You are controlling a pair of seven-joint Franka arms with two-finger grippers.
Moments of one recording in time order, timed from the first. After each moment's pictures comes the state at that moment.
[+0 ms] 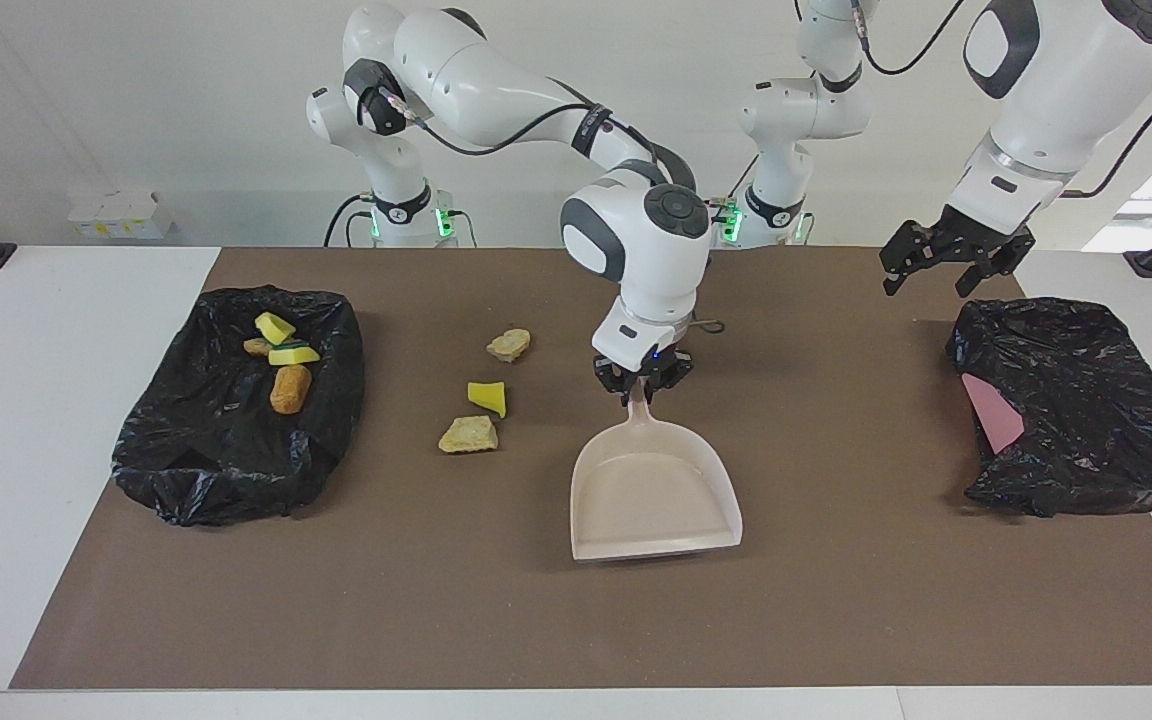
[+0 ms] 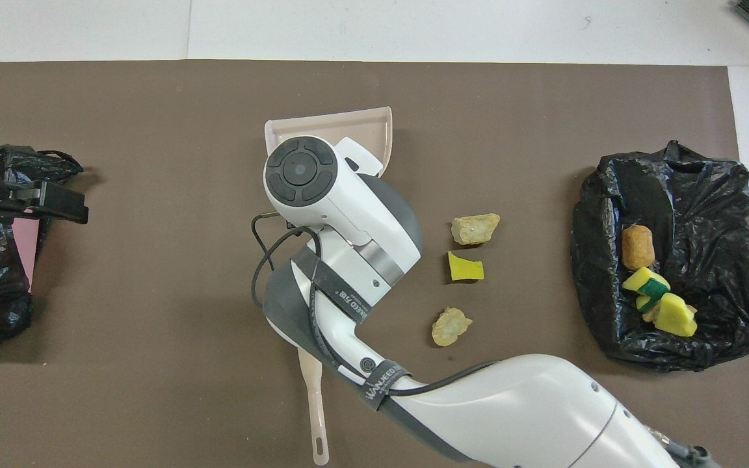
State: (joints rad) left arm -0.05 0.00 -0.04 -1.61 -0.03 1.60 -0.02; right arm 0.50 0.71 0.27 -1.13 -0.23 1.84 0.69
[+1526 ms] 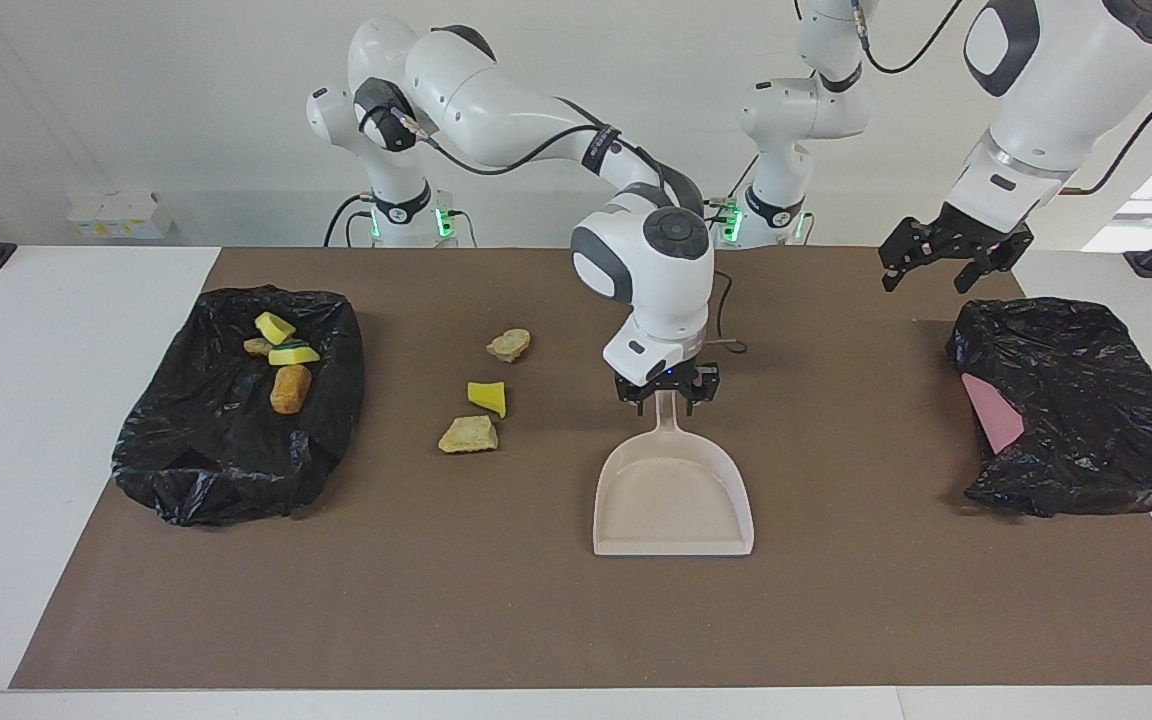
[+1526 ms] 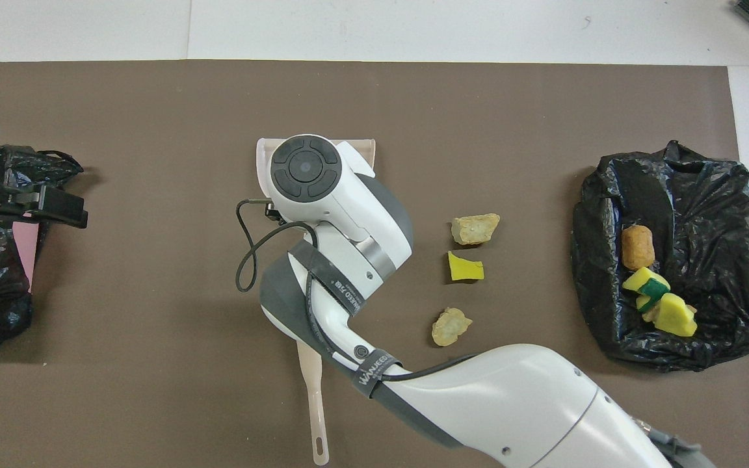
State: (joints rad) left arm -0.05 0.00 -0.04 -1.61 -0.03 1.58 -0.02; right arm 0.50 0.73 0.27 -1.11 -0.16 1.92 0.82
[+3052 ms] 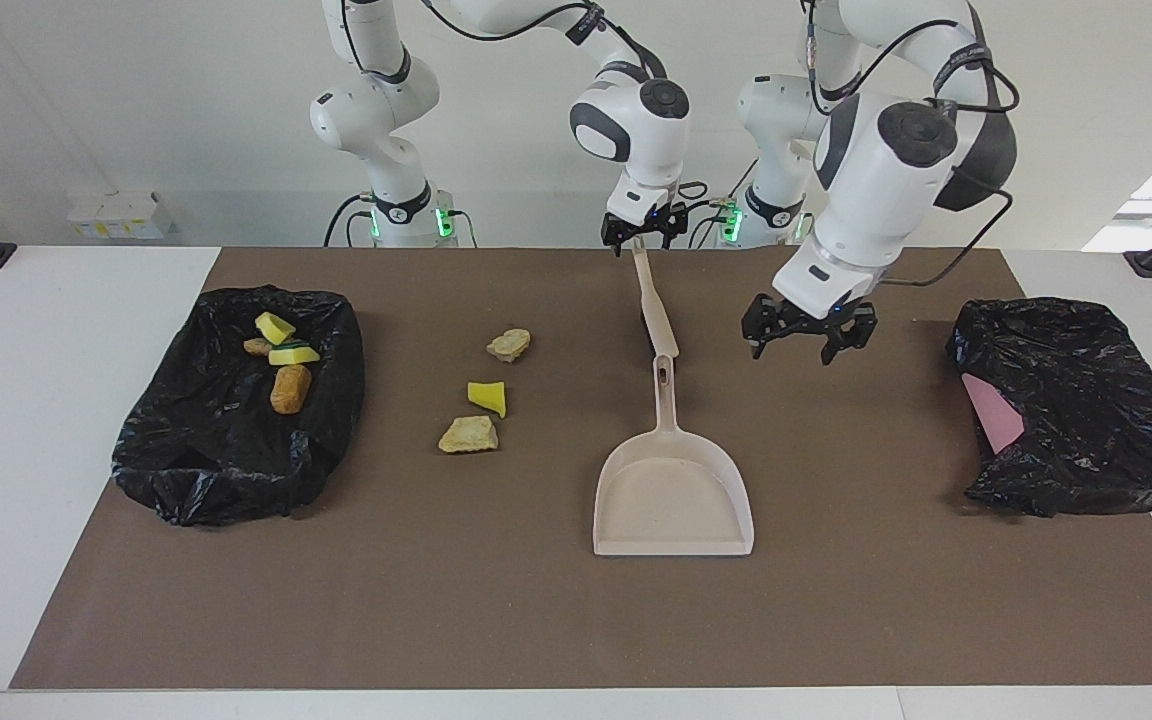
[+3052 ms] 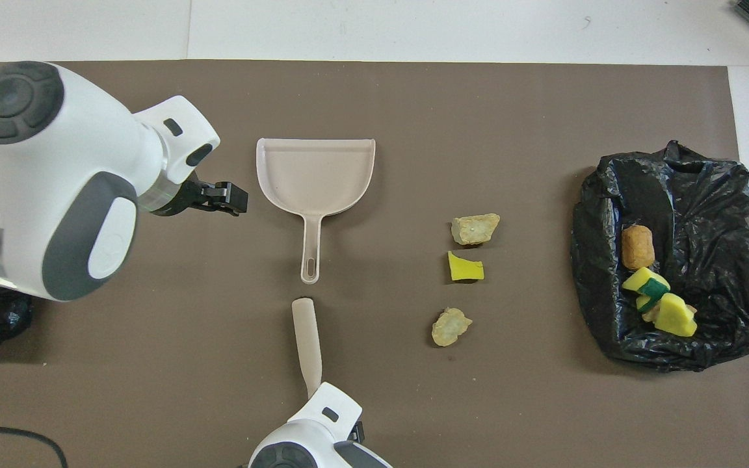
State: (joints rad) left arm -0.32 0.17 -0.05 -1.70 -0.04 1.88 -0.21; right arm 0.75 0.12 0.31 -2.12 0.11 2.17 0.82
